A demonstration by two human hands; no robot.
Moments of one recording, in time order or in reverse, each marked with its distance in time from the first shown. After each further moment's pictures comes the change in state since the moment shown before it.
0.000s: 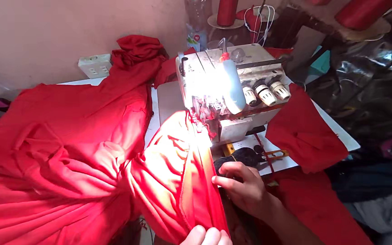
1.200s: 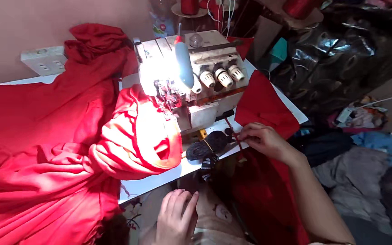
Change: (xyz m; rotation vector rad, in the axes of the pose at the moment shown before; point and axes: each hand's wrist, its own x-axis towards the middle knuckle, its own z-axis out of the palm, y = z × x) left_hand -0.067 0.001 0.100 -0.063 0.136 -0.265; right_hand -0.035 0.058 -0.138 -0.203 -0.492 0.674
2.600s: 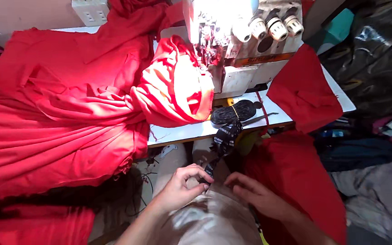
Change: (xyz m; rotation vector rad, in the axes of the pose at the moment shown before) left_hand -0.026 -0.004 -0.038 -1.150 -0.317 -0.468; right_hand -0.120 -0.098 0.115 0.985 -0.442 0.069
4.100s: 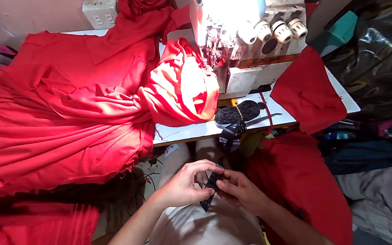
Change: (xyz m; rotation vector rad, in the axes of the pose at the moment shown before) left_hand 0.015 0.027 -0.011 -0.004 -0.210 -0.131; right_hand 0.035 -0.017 0.036 0.408 0.037 0.219
